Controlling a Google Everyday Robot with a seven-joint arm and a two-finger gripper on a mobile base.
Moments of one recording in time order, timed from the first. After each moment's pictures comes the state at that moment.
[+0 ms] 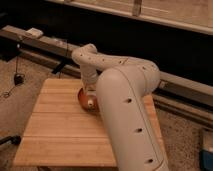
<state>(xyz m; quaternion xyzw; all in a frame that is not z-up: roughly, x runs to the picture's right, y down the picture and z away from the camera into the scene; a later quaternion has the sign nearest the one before) -0.073 0.024 0.879 -0.25 0.29 0.65 0.65</state>
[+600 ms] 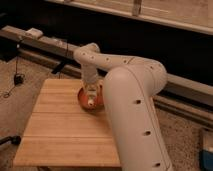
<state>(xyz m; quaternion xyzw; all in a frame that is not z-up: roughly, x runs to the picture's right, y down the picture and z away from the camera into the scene) -0.077 0.023 0.868 -0.27 0.27 0.65 0.65</state>
